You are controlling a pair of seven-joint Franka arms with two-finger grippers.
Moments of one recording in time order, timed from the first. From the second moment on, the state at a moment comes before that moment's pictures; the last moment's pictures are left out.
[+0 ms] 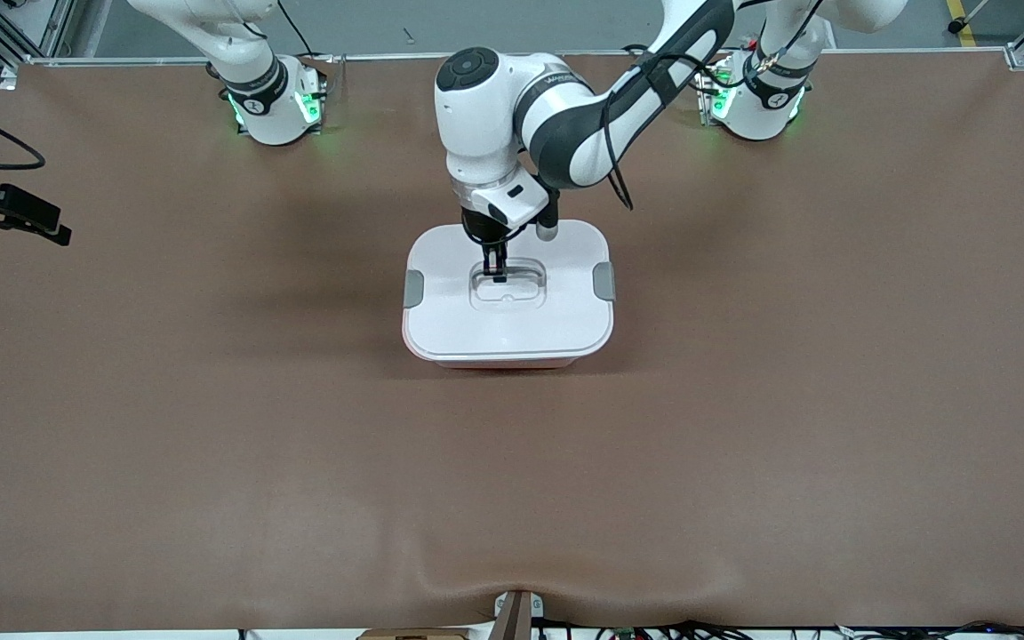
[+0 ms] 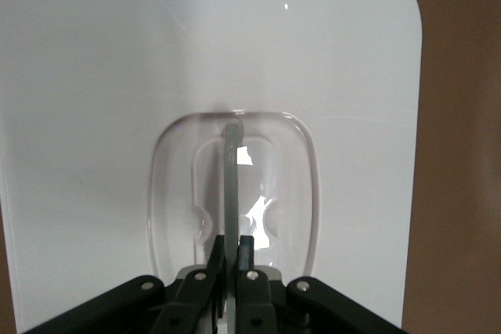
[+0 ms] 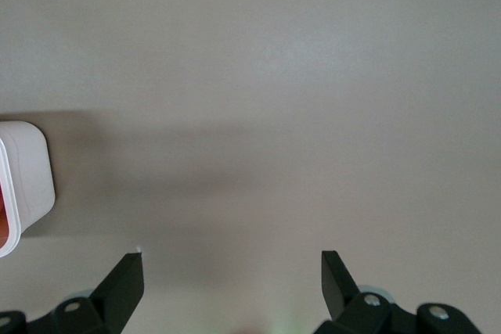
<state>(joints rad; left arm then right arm) -0.66 0.55 -0.36 -1.48 0.48 2.07 -2.74 -0.09 0.01 0.00 -1.56 0.02 1.51 -0.06</state>
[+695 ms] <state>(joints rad) -0.67 0.58 -0.36 -1.47 0.49 2.09 -2.74 -0.09 0.03 0.00 -1.51 0.02 1.51 -0.06</state>
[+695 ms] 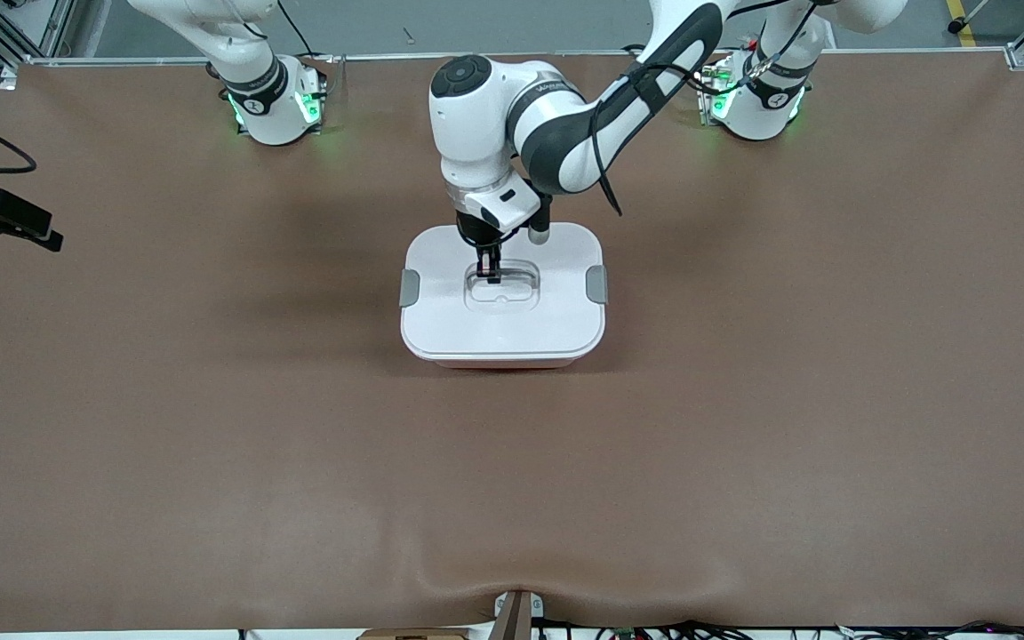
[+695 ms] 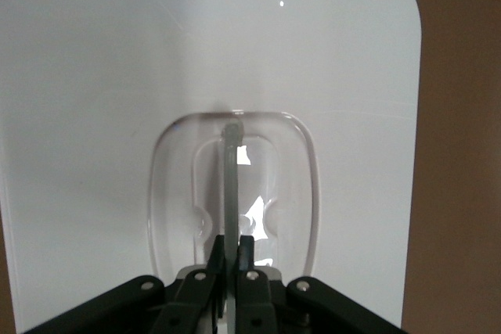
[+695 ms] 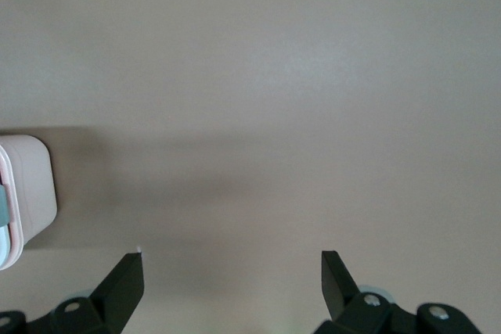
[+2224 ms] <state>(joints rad) -0.68 0.61 -0.35 -1.47 0.49 2.10 -2.74 -0.09 0.03 0.00 -1.50 0.02 1.51 -0.06</state>
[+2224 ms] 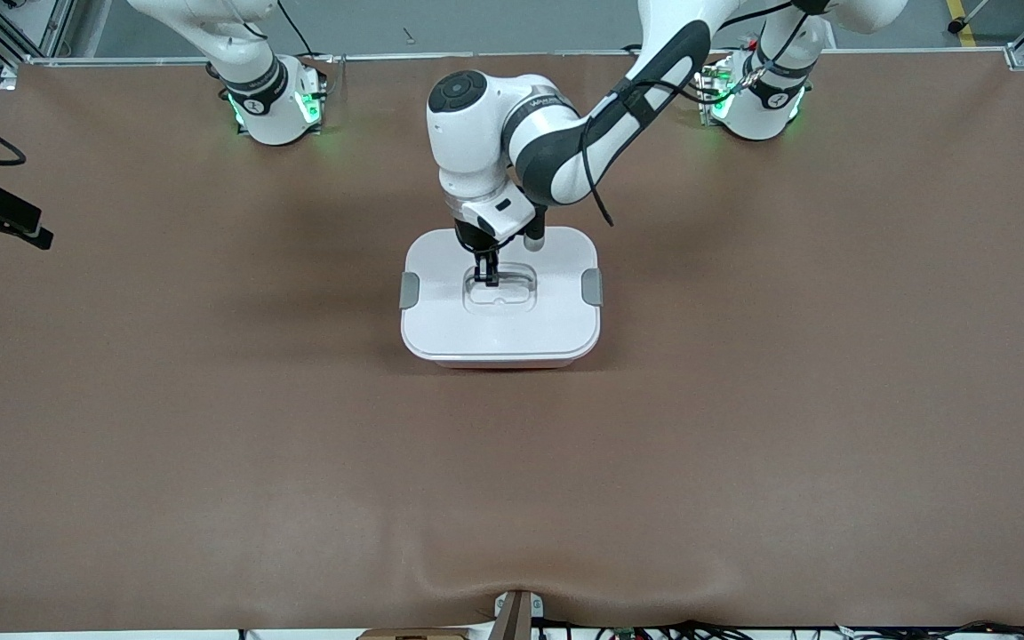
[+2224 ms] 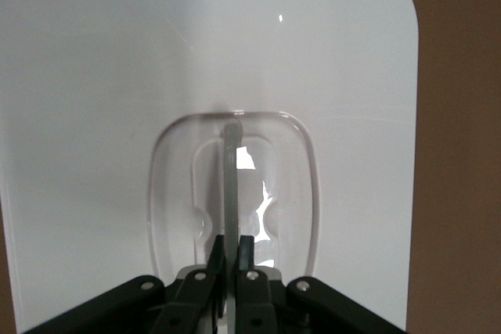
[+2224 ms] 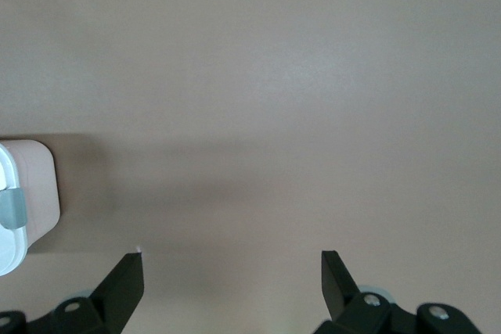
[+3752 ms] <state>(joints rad) -0.44 0.38 -0.35 -1.43 0.30 1.75 -2.06 -0.09 0.03 0.00 -1.50 0.02 1.51 -0.06</state>
